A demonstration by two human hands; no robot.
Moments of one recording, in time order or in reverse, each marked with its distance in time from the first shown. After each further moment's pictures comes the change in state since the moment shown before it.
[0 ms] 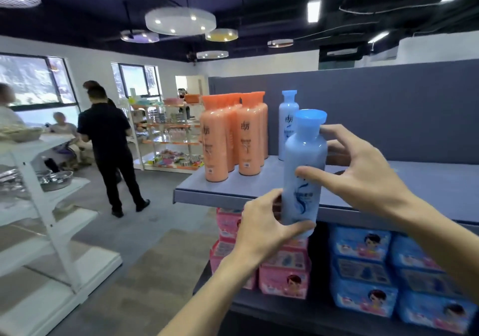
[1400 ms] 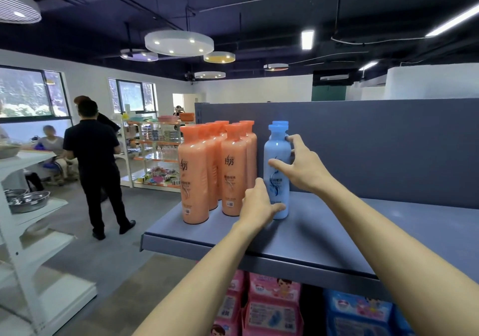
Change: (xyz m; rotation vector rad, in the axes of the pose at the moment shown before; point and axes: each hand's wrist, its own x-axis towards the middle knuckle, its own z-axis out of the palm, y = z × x) left_hand 0.169 -0.048 0.035 0.189 -0.045 -0.312; right_hand 0.160 0.116 0.041 -0.159 -0.024 0.272
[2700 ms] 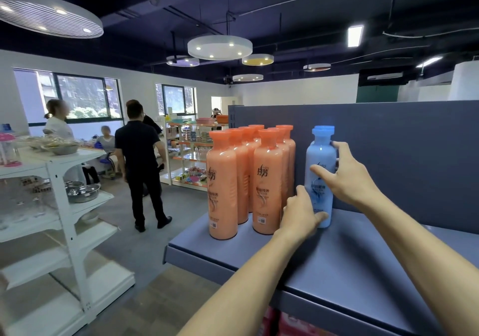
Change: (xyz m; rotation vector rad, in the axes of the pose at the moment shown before) left_hand 0.042 -0.005 0.019 0.031 -0.019 -0.044; right_hand 0.042 0.029 0.023 0.030 0.030 0.042
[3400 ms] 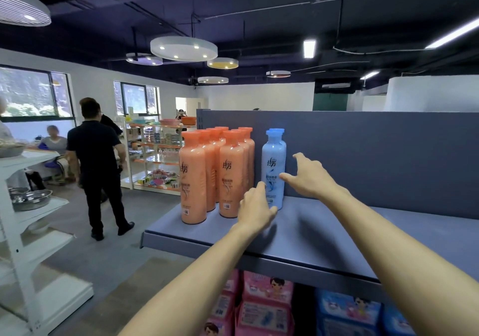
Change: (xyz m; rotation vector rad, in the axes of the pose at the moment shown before) left_hand -0.059 0.015 -0.017 0.174 0.095 0.117; right_hand -0.058 -0.027 -0.048 -0.369 -0.119 0.122
